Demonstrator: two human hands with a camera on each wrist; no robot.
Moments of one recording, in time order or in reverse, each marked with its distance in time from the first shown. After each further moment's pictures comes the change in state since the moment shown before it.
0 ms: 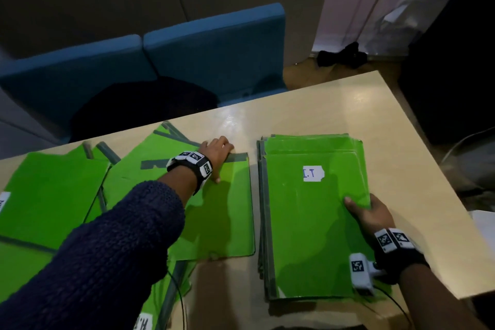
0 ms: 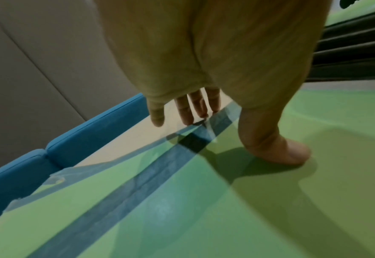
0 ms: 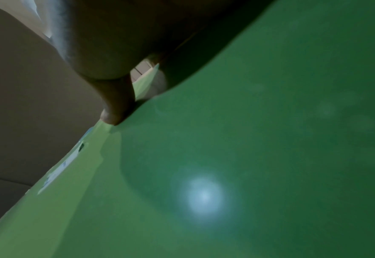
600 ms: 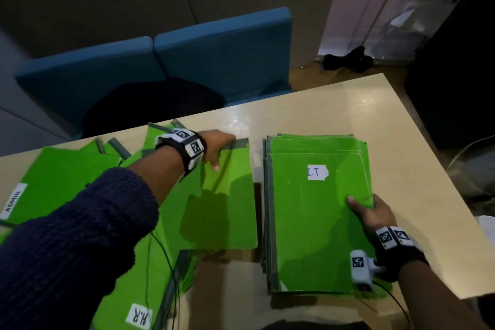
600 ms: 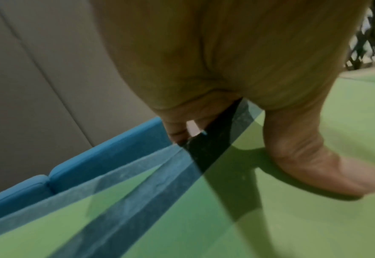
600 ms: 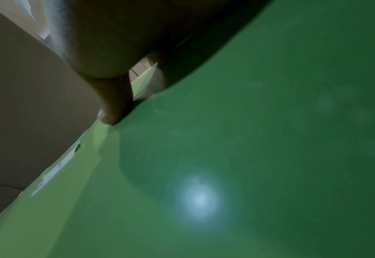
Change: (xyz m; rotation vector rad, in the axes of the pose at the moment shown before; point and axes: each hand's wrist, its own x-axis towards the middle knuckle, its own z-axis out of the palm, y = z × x) left_hand -0.044 -0.020 -0.063 -0.163 -0.113 0.069; right_hand -0.007 -0.002 0.002 0.022 0.006 0.028
